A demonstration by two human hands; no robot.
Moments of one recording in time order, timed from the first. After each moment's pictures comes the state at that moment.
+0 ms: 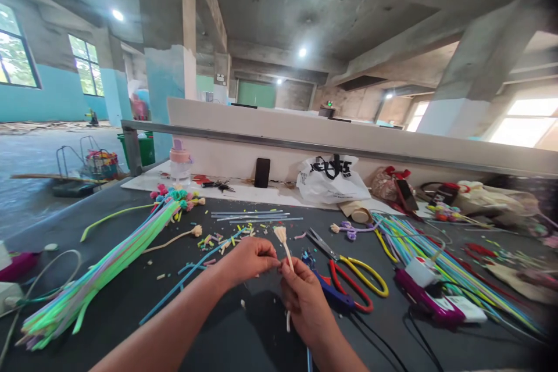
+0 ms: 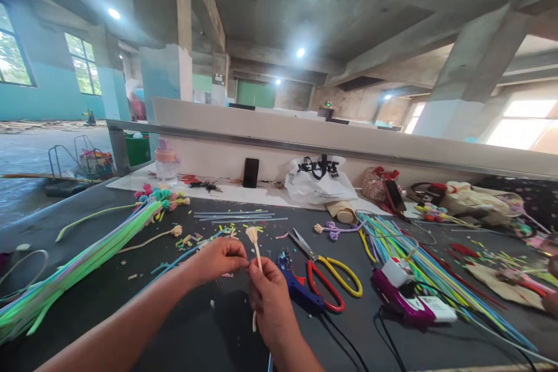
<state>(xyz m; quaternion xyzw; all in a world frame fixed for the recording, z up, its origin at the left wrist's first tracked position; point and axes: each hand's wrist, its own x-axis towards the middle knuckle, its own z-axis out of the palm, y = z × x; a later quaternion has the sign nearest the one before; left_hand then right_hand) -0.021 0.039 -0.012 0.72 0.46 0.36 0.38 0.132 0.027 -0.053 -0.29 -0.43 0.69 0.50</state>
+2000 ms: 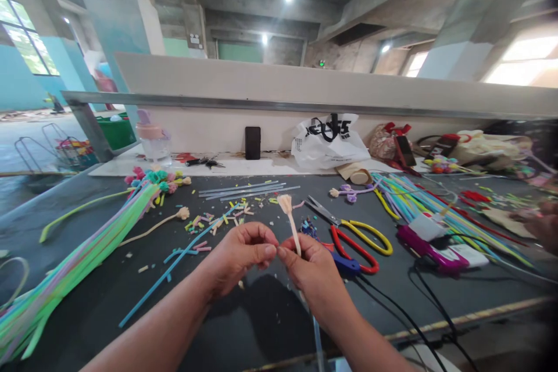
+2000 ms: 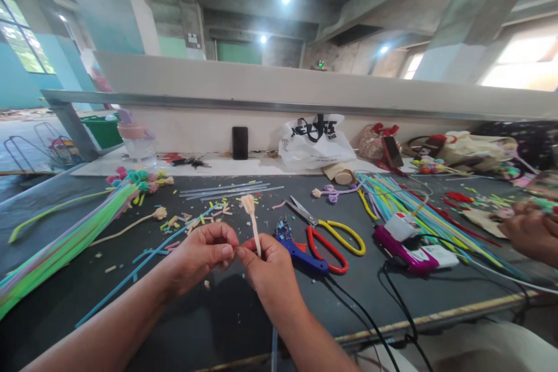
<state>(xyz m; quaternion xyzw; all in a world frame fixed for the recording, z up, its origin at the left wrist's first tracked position) -0.017 0.024 -0.035 0.47 0.31 0.48 0.67 0.134 0.022 -0.041 -0.46 -0.52 0.55 0.47</state>
